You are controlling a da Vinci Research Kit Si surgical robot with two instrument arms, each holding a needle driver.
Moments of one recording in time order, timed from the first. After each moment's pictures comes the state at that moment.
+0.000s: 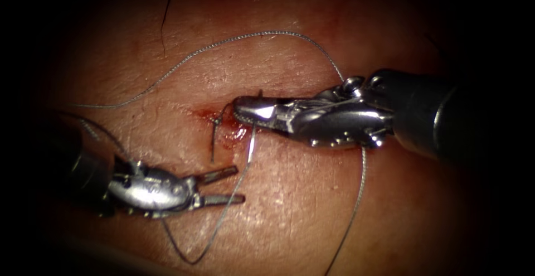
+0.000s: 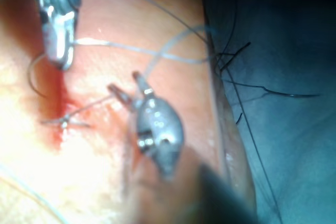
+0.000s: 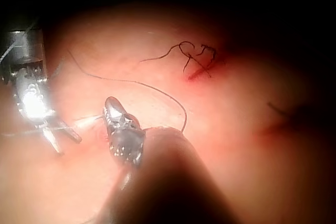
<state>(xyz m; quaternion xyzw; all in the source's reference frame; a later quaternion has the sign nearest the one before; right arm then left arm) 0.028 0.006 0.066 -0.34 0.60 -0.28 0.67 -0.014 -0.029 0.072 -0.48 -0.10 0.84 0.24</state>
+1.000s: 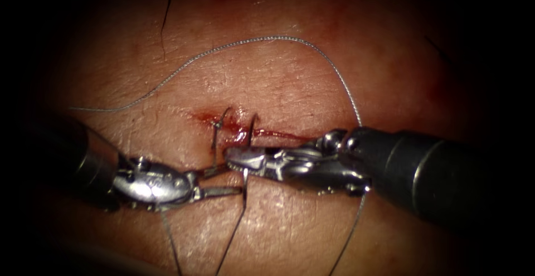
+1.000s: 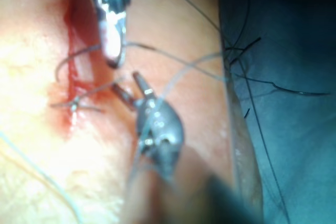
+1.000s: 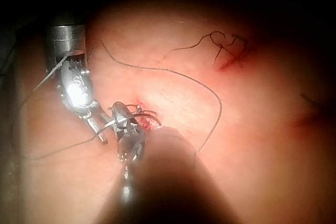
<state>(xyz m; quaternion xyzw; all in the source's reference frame) 0.030 0.001 0.067 -0.33 0.59 -0.34 0.65 -0.013 -0.028 0.075 -0.47 -0.10 0.84 0.25</state>
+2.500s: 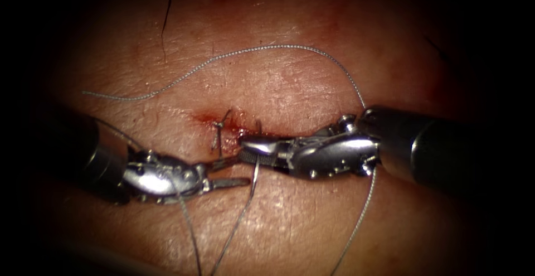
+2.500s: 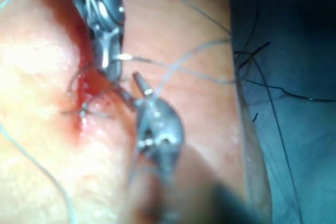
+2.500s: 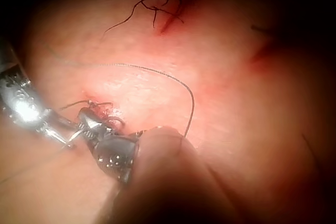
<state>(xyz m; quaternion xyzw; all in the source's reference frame) 0.029 0.002 0.075 -0.23 0.62 -0.22 0.72 -0.014 -0.027 0.076 -0.47 -0.10 0.84 0.26</state>
